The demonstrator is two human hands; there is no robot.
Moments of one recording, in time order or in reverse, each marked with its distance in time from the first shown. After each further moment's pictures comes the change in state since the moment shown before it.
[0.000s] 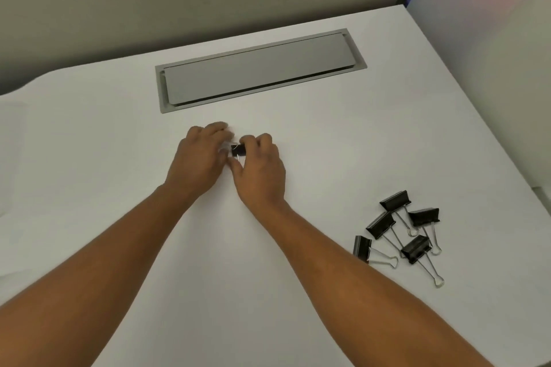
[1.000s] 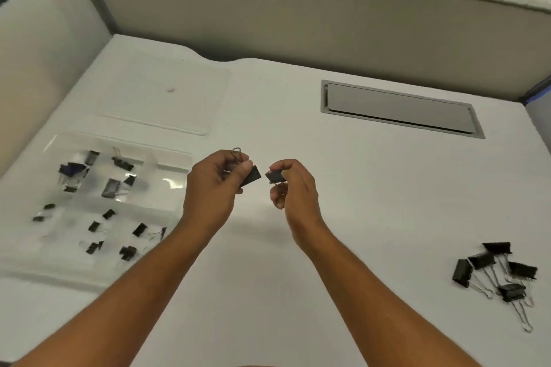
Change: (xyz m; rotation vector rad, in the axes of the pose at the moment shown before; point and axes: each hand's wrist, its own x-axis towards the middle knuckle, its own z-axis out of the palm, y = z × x) left_hand -0.284 -0.074 -0.160 -1.004 0.529 -0.662; right_hand -0.159 -0.228 -0.024 0.900 -0.520 0.324
